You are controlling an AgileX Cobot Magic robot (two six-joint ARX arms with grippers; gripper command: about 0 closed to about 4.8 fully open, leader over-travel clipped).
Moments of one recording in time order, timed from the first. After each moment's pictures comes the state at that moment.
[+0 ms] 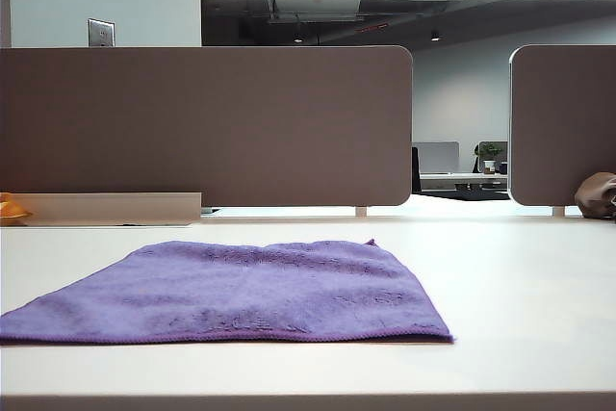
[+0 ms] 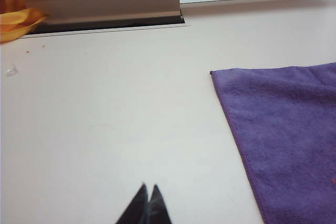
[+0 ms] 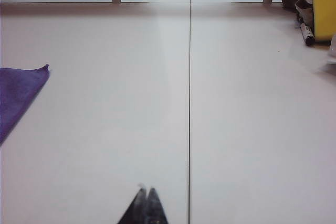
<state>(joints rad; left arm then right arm) -0.03 0.00 0.01 -0.18 0.04 0.09 0.06 0.00 0.01 -0.18 -0.03 0.02</state>
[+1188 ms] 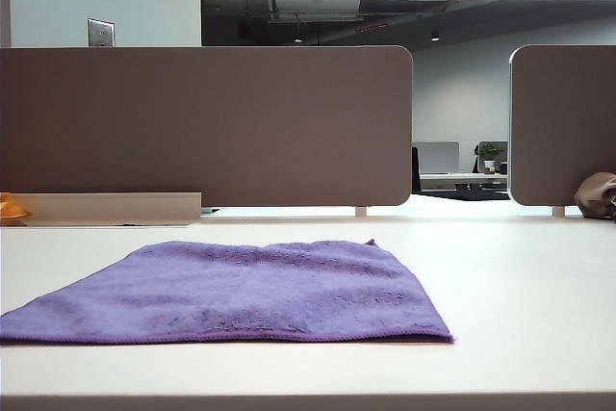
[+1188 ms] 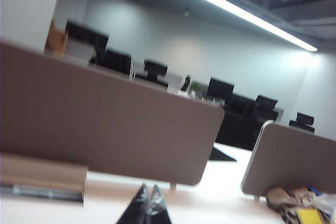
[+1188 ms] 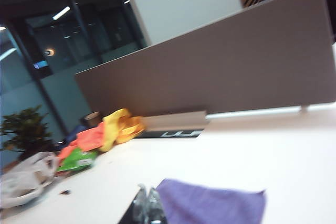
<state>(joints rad) -0.03 0.01 0.53 -0.15 0.20 -0.34 0.06 0.06 0.51 -0.23 -0.53 0.45</state>
